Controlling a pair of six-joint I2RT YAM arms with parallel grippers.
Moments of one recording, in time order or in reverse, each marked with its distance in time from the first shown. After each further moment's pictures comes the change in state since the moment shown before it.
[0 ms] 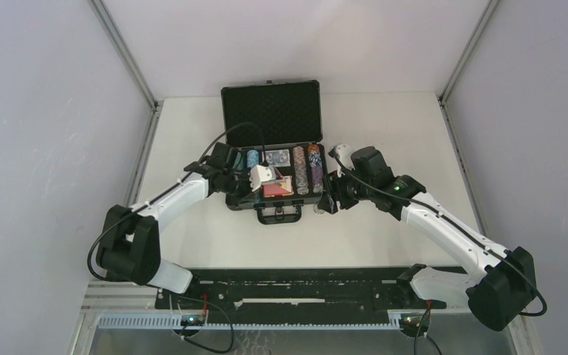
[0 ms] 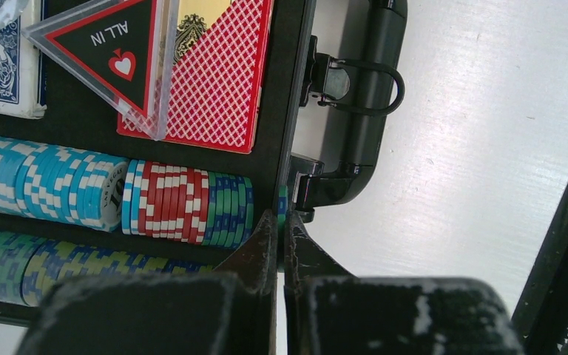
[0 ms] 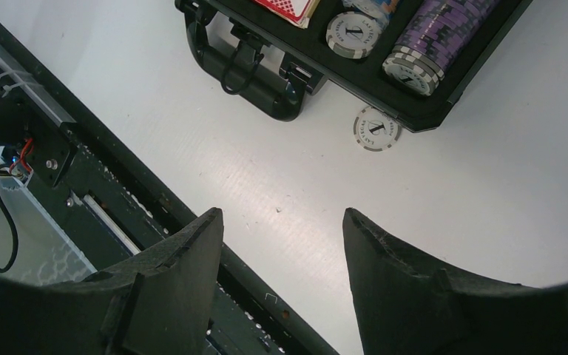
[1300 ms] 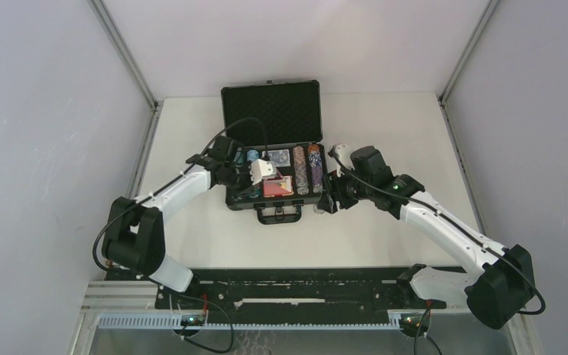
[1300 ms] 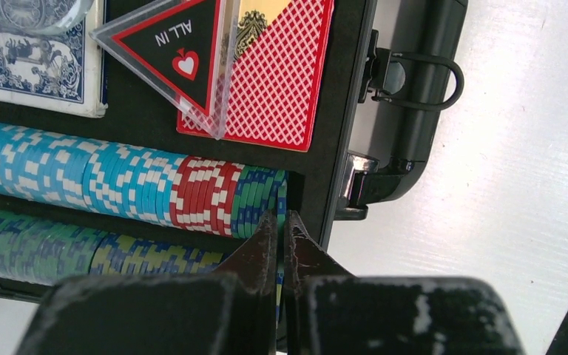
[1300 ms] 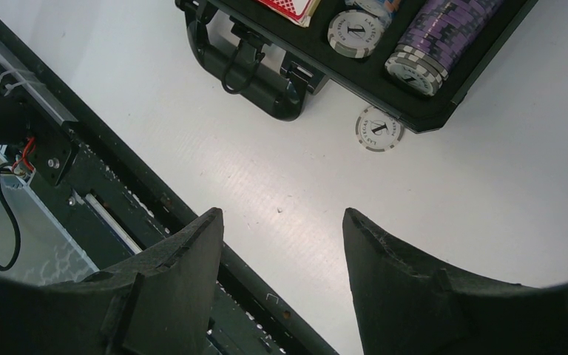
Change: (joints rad) left arm 0.014 0.063 0.078 -0.019 -0.045 0.059; right arm -0.007 0.012 -0.001 0.006 -0.014 0.000
